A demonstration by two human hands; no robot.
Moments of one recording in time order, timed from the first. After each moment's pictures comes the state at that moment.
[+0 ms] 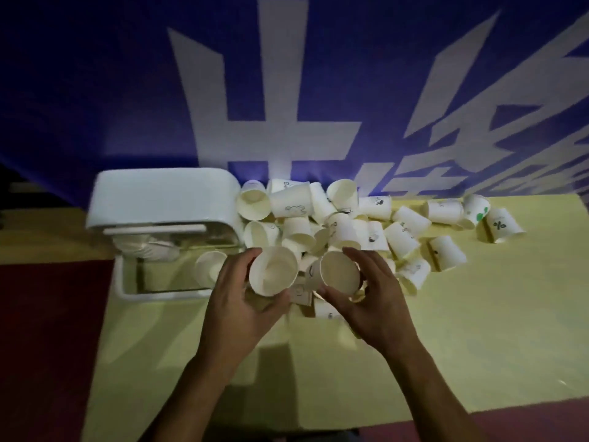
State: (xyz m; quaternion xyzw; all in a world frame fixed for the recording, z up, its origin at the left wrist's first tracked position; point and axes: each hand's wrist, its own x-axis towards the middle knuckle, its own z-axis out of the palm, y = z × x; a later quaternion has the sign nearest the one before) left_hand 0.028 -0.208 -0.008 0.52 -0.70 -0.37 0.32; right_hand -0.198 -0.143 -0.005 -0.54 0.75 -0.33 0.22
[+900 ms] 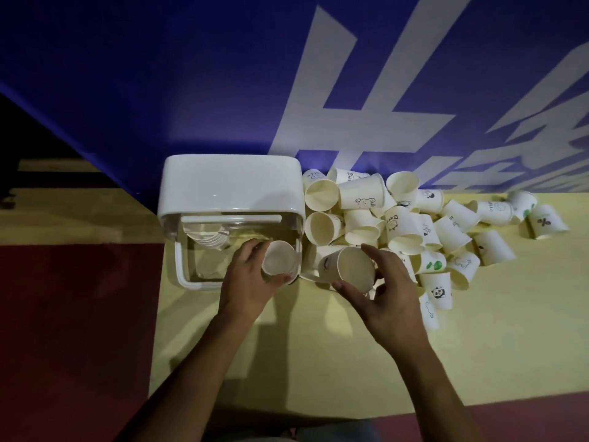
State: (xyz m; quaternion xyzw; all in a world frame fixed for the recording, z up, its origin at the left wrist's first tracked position) left_hand 0.138 -0.284 -0.107 0.59 -0.72 -0.34 0.15; right_hand -0.079 -0.175 -0.016 -0.50 0.76 -0.34 0.23
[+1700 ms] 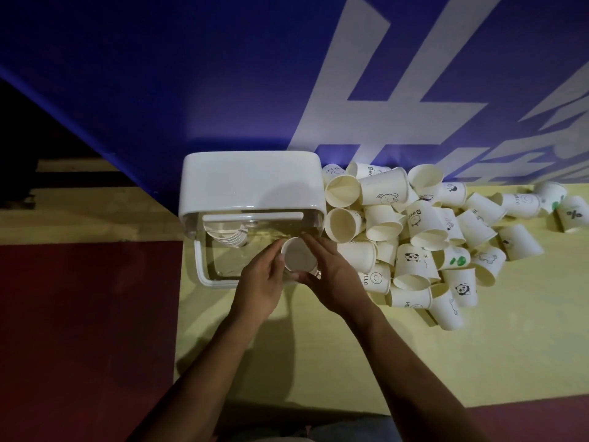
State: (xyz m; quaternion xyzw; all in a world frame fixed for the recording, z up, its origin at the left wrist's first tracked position) left_hand 0.158 -0.285 -0.099 0.58 -0.62 -0.49 0.20; right_hand -0.012 -0.246 -0.092 -0.59 0.70 -0.23 0.32
